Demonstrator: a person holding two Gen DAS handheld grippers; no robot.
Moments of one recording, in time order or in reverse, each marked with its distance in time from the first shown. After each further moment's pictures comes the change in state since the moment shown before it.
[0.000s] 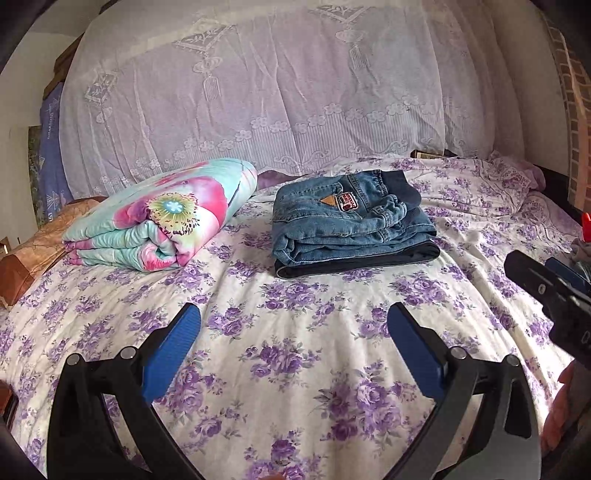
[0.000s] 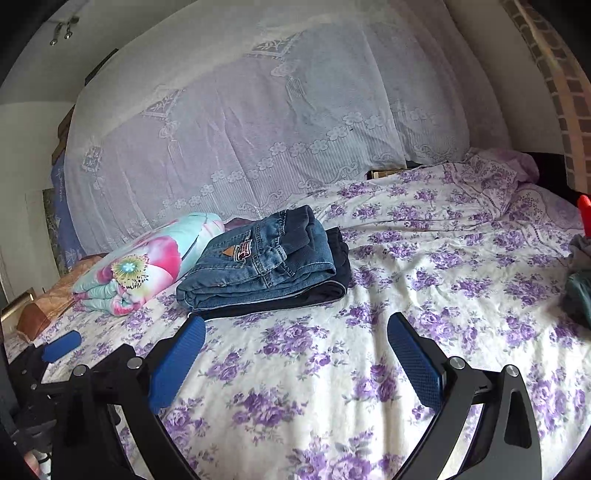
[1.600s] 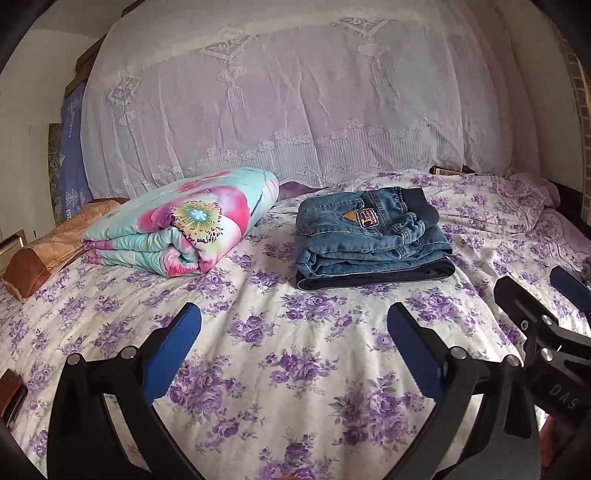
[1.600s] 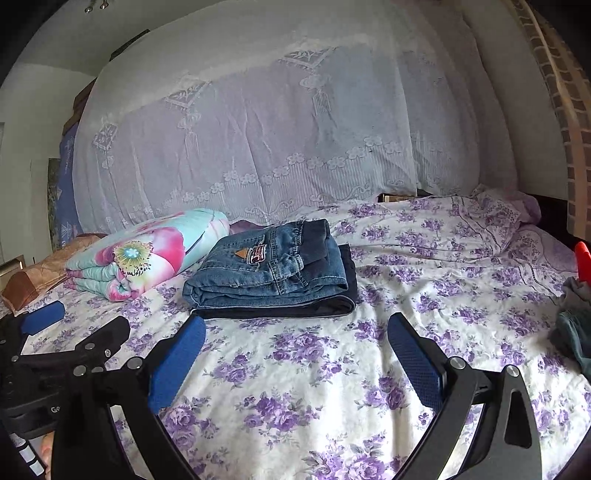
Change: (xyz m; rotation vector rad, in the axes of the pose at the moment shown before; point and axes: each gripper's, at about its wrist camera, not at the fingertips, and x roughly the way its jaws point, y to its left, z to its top) left arm -0.009 0.008 0.005 -0.046 -0.030 0.067; right arm 0.005 0.029 0.000 -0.093 -0.010 0.003
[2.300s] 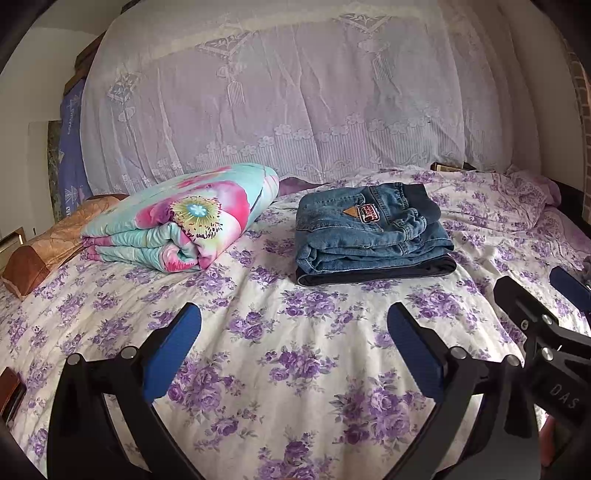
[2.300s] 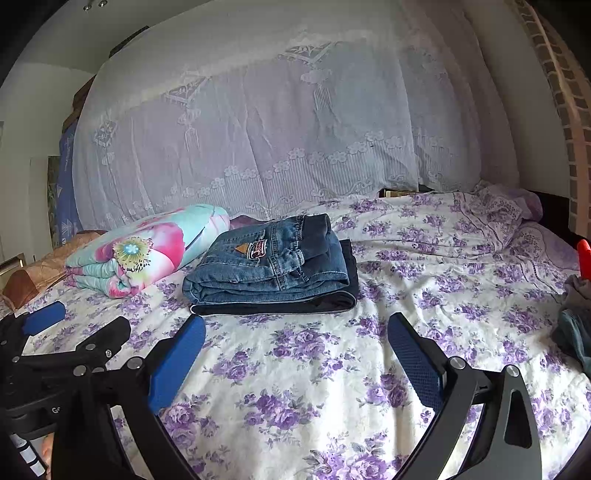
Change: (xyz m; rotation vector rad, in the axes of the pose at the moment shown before) left arm 0.002 0.000 -0.001 -0.003 0.013 -0.001; right arm 0.002 0.000 -0.001 0.001 0.011 0.003
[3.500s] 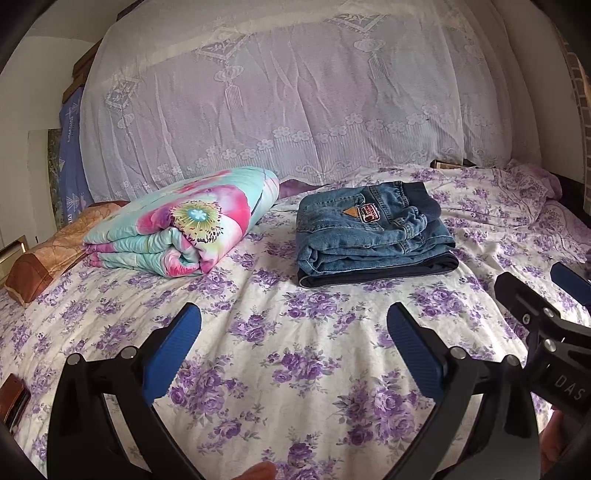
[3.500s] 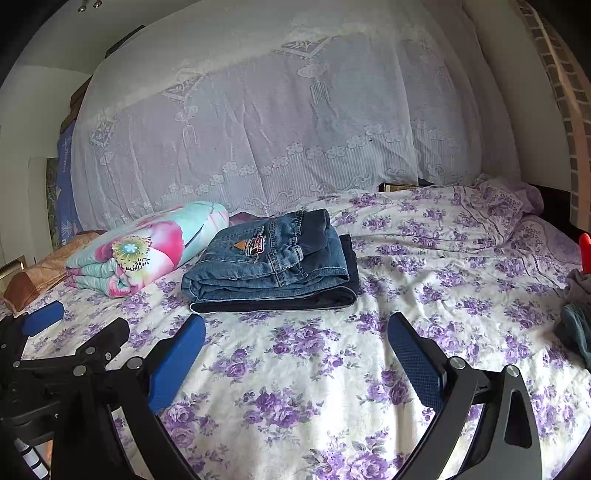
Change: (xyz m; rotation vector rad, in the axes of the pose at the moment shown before) left arm 0.001 0.003 -0.002 0.023 -0.011 0.002; right arm 0.003 -0.001 -0.007 0.013 0.010 0.004
